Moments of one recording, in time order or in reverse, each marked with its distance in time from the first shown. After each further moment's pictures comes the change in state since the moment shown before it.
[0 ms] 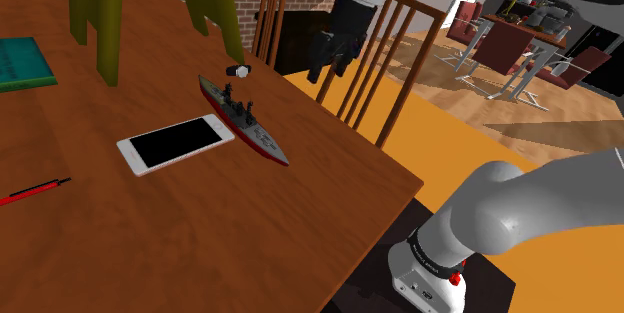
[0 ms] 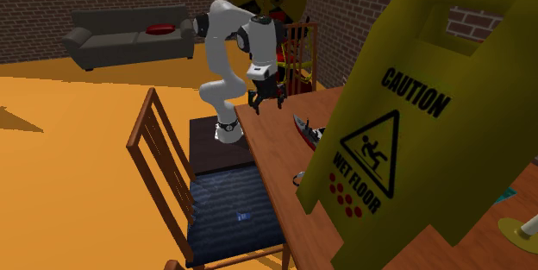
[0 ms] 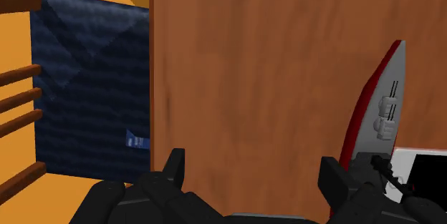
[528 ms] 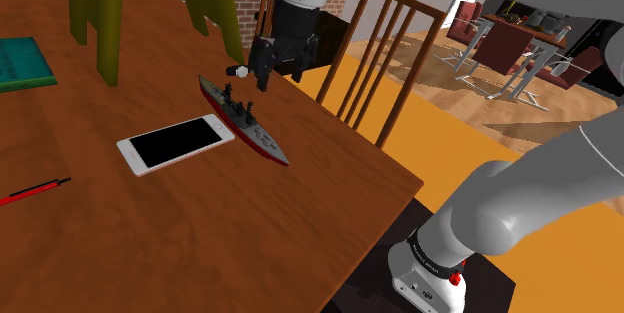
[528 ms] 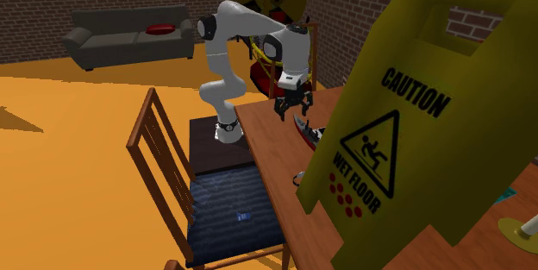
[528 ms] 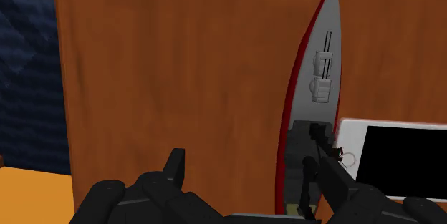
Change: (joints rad) arm 0.015 0.260 0.157 0.192 -0.045 0.028 0.198
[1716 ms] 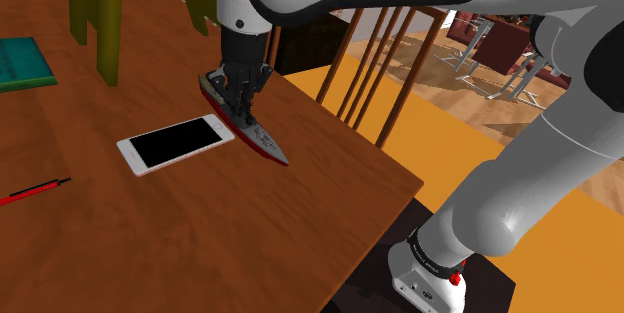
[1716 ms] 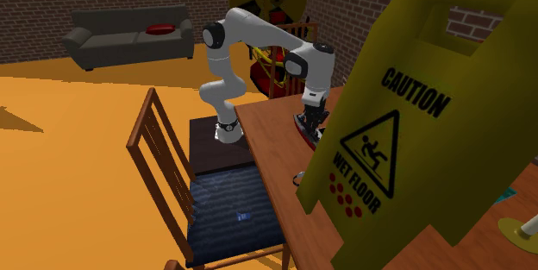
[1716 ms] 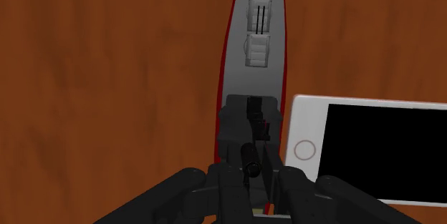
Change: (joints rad) arm 0.035 0.250 0.099 0.124 -0.102 0.072 0.174
